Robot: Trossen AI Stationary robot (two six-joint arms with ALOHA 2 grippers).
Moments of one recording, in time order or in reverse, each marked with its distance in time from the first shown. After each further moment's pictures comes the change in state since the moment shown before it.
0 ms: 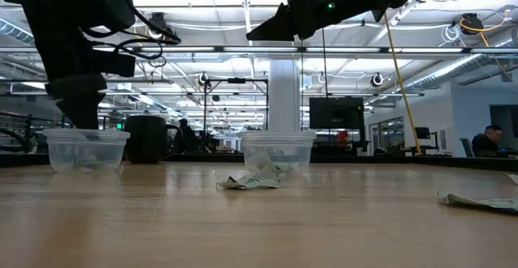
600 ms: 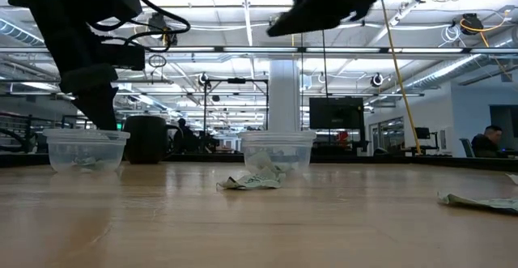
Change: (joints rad) left arm 0.000 0.000 -0.001 0.134 -0.009 0.097; right arm 0.182 -0.101 0.000 -0.332 0.035 0.079
